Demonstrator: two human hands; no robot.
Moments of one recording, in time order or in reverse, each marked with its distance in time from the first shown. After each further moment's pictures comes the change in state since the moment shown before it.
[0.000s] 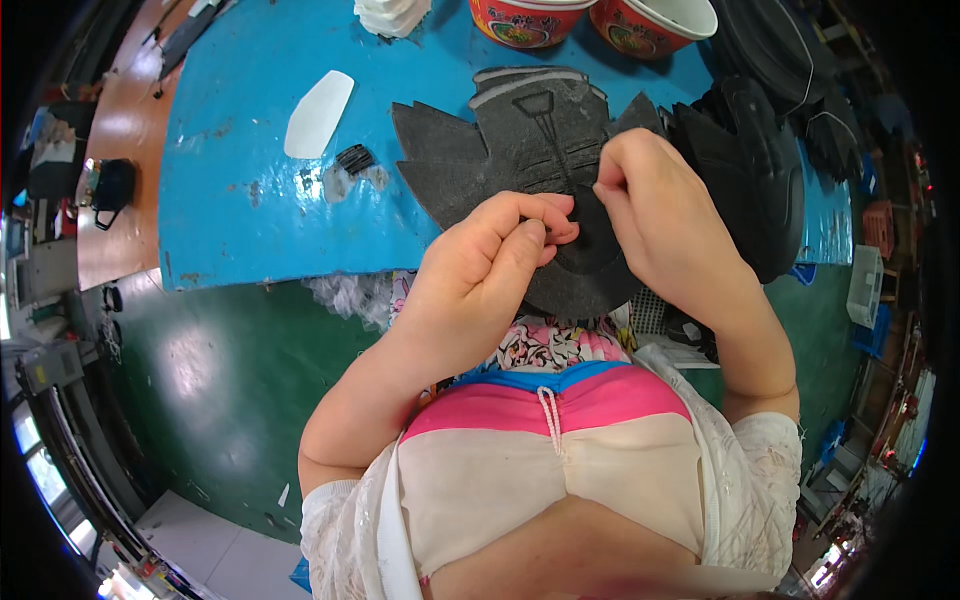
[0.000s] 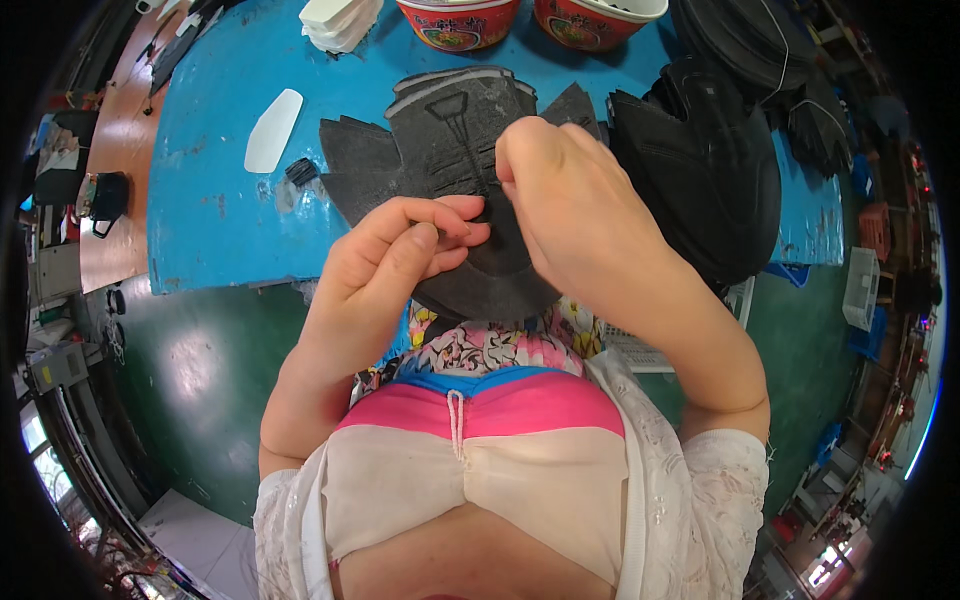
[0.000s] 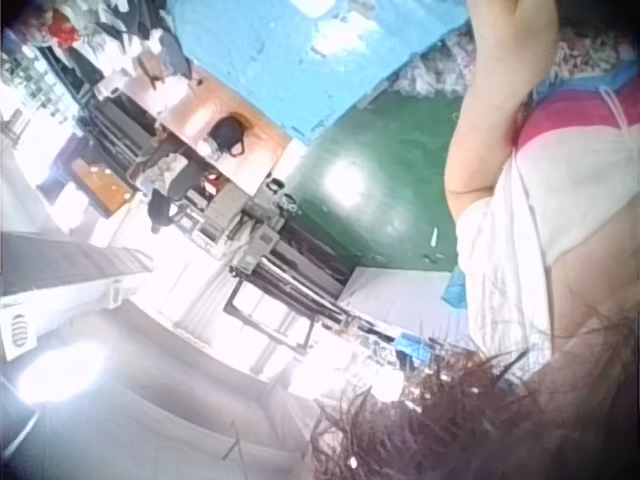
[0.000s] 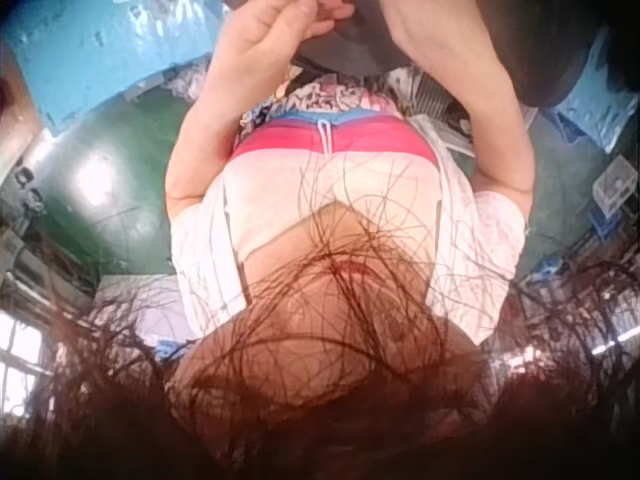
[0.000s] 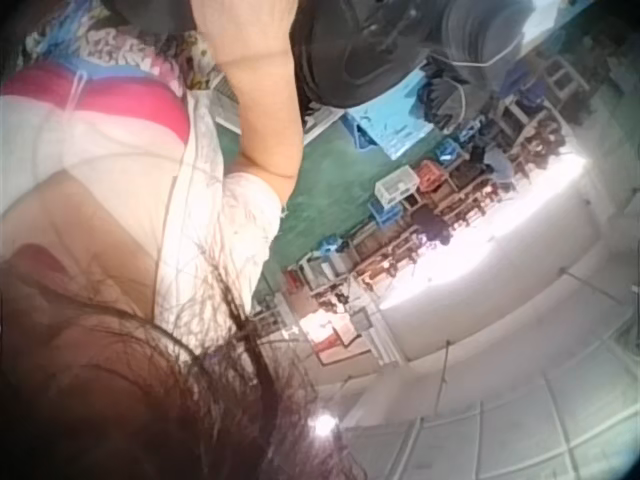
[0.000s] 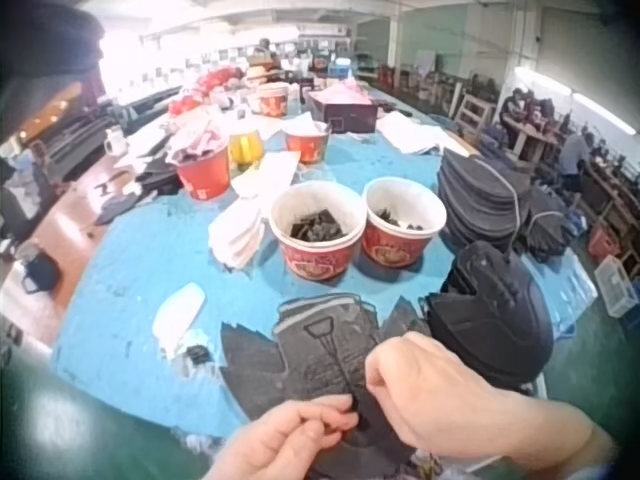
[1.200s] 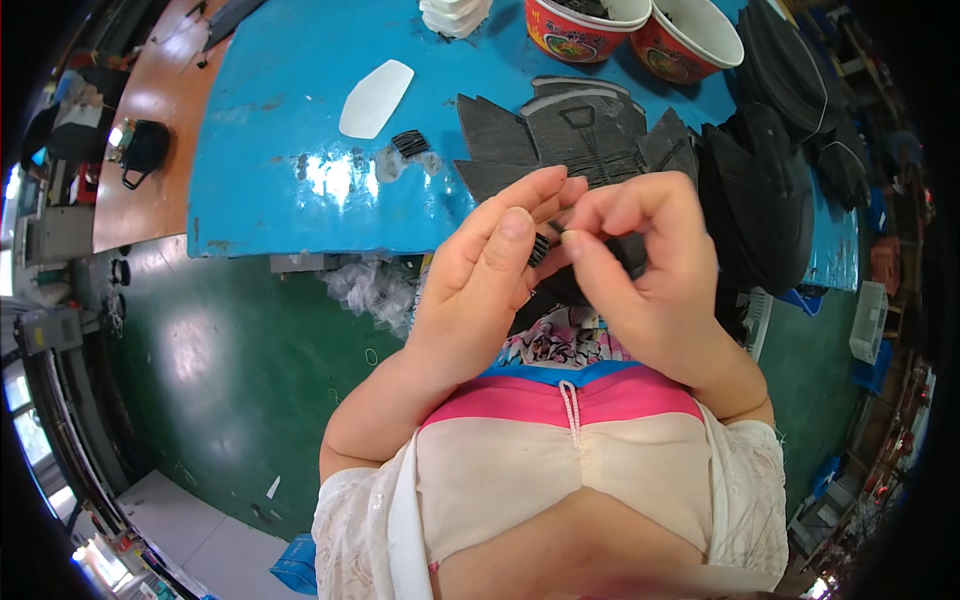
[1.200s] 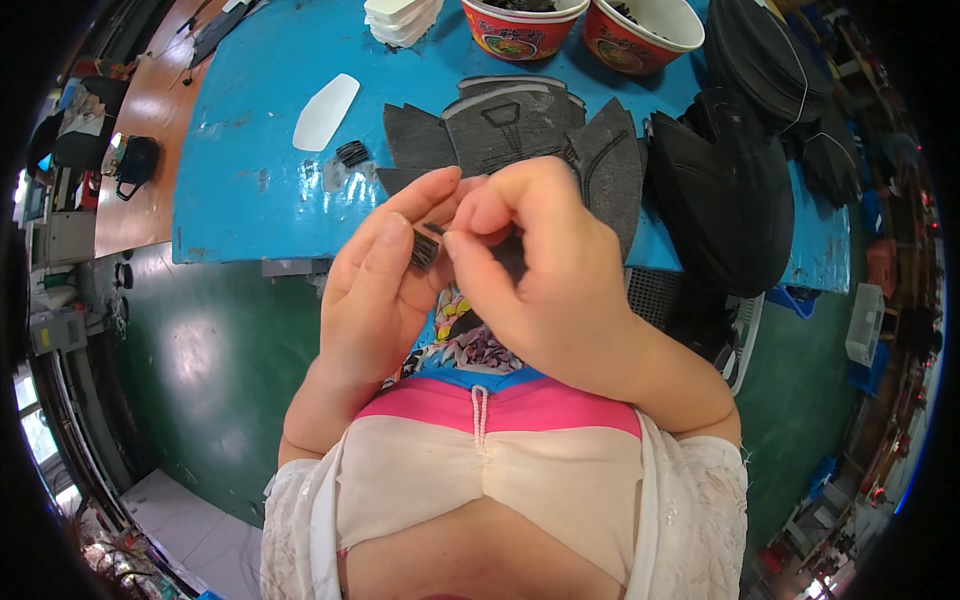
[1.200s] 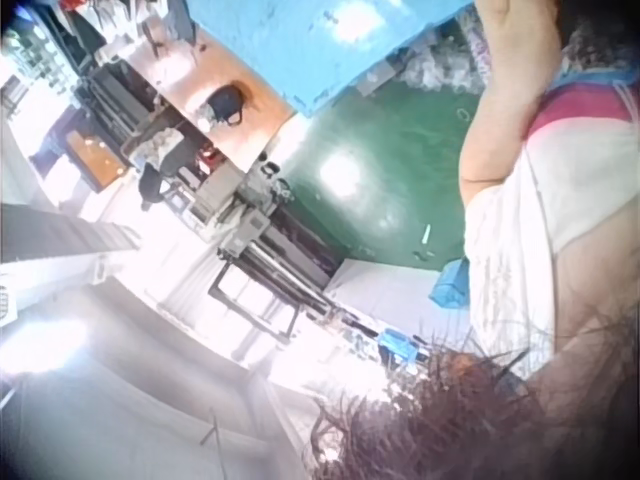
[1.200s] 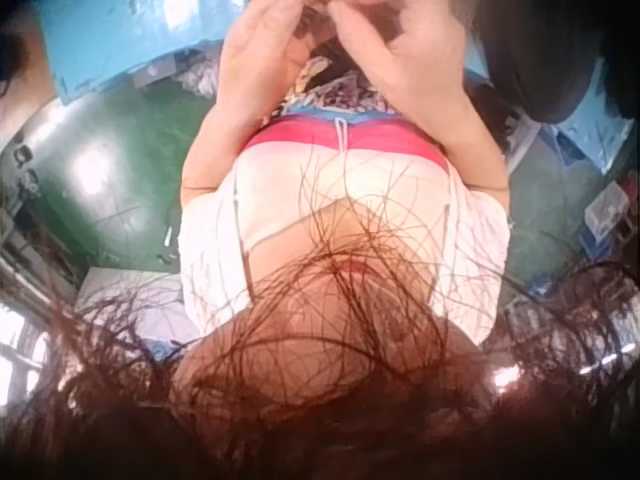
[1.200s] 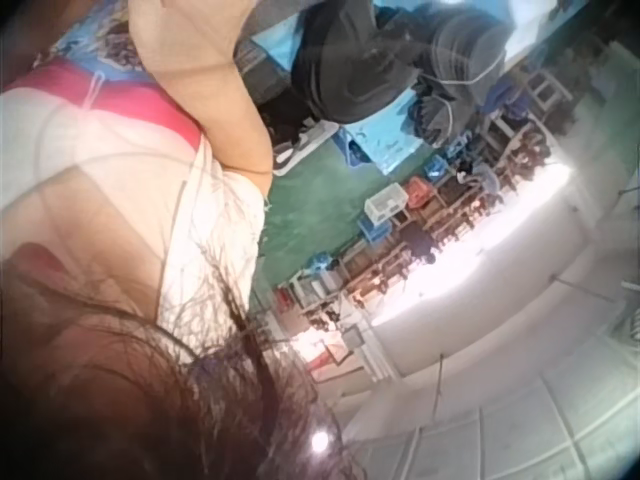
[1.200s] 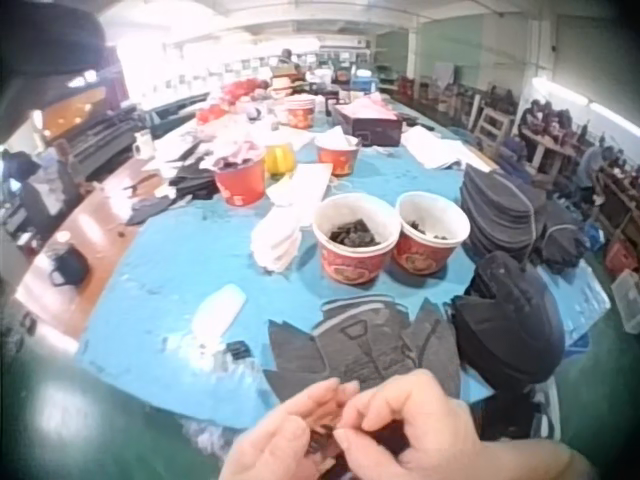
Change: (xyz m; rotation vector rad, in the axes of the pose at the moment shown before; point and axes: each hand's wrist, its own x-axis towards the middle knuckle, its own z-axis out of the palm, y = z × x) left_hand -0.031 -0.002 -0.006 -0.421 0.092 0.101; right_hand 0.000 -0.063 0.034 0.764 0.301 0.089
